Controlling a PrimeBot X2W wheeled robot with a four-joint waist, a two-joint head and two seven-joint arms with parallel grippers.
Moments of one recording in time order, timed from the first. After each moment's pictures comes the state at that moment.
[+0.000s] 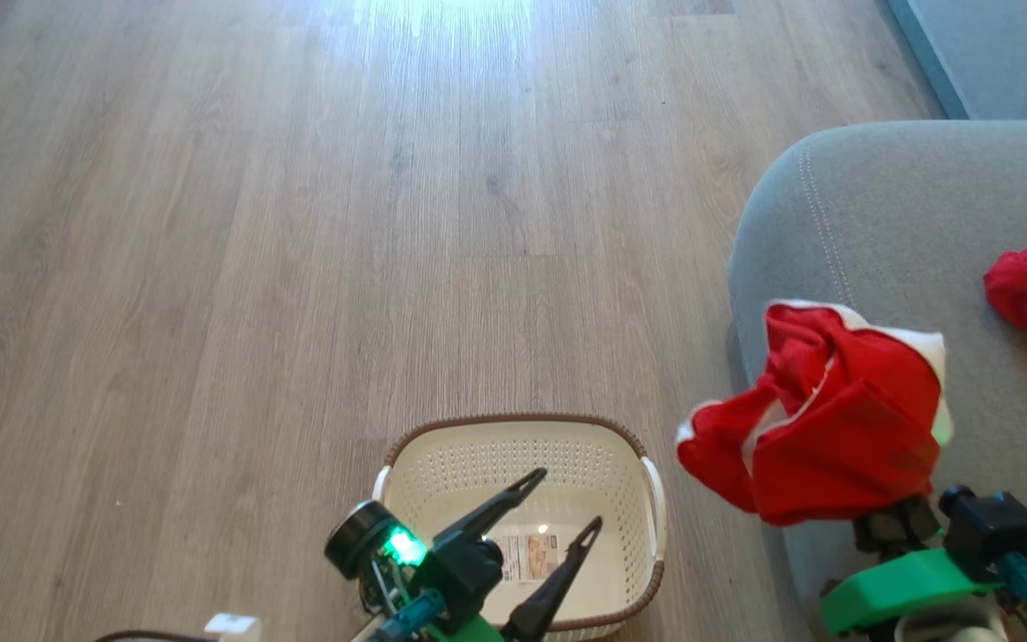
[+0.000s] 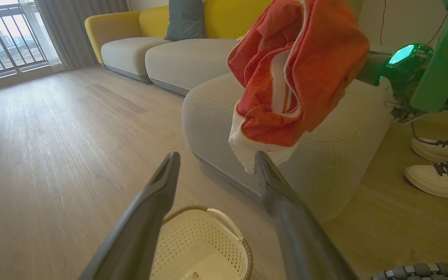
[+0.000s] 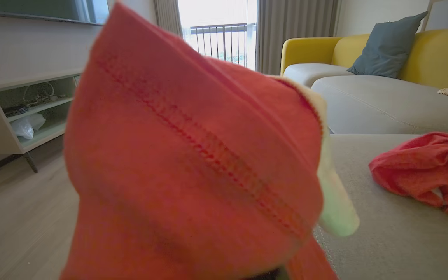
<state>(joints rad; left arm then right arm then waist) -0.07 0.09 -0.62 0.17 -0.08 -0.13 -0.26 0.10 -0.06 -0.01 0.08 0.13 0.13 -0.25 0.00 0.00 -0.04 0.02</state>
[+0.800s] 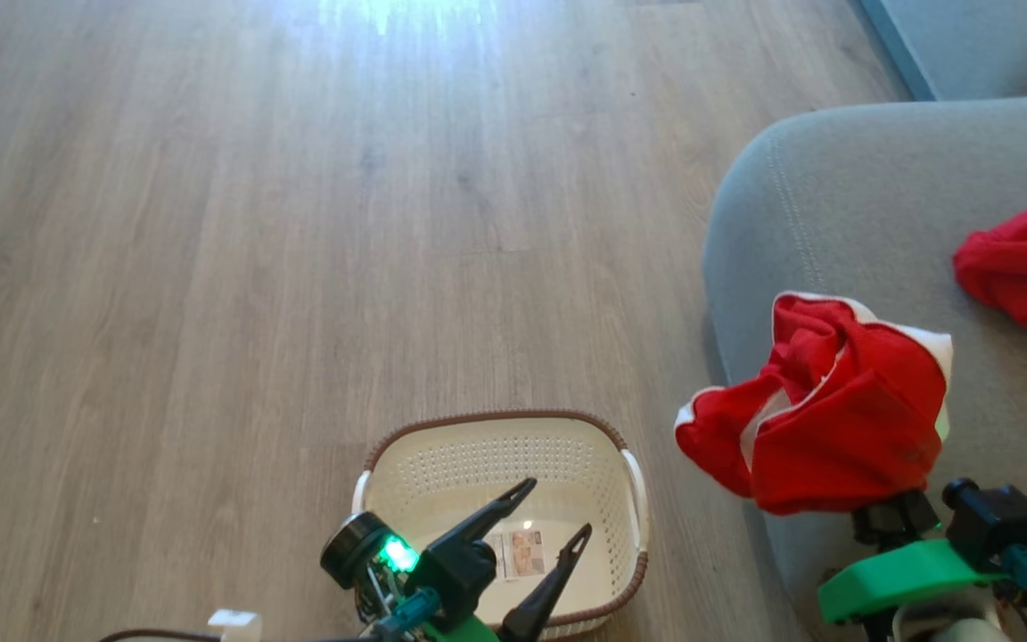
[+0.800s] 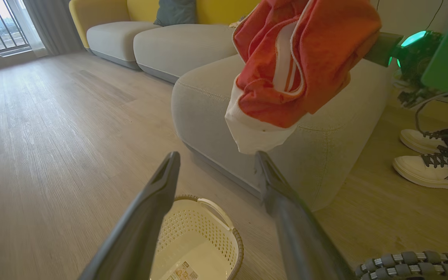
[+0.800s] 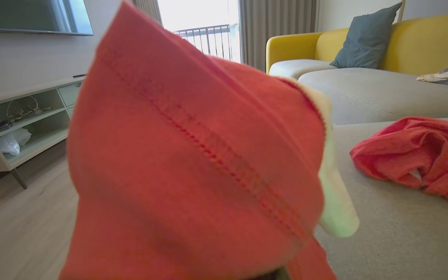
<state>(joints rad) -0.07 0.09 -0.61 0.24 -0.10 -0.13 -0.26 0.10 -0.04 -0.03 0.12 0.17 0.13 -0.25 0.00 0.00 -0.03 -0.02</state>
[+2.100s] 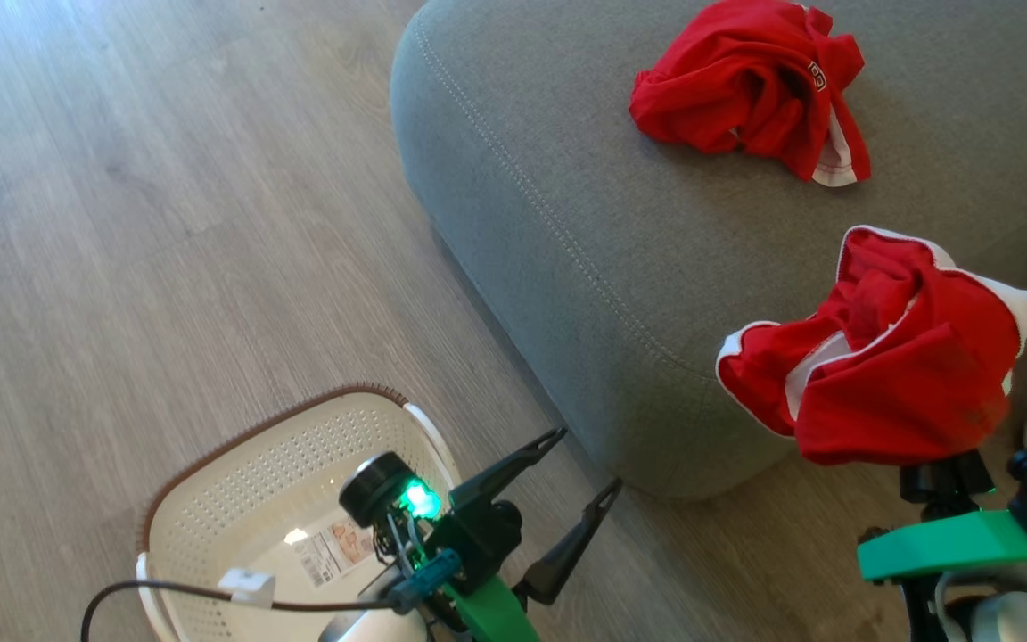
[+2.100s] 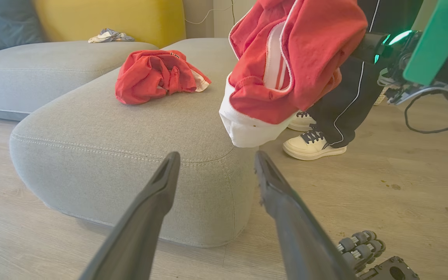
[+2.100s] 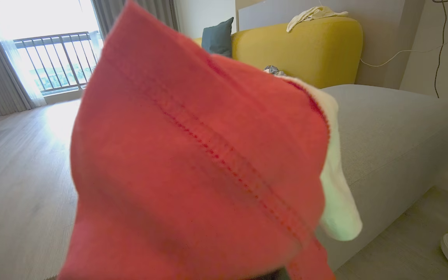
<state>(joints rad) -0.17 0.09 -0.66 0.20 -0.09 -0.13 -0.26 0.06 -0.04 -0.10 0.03 0.19 0.13 -0.25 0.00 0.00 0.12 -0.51</state>
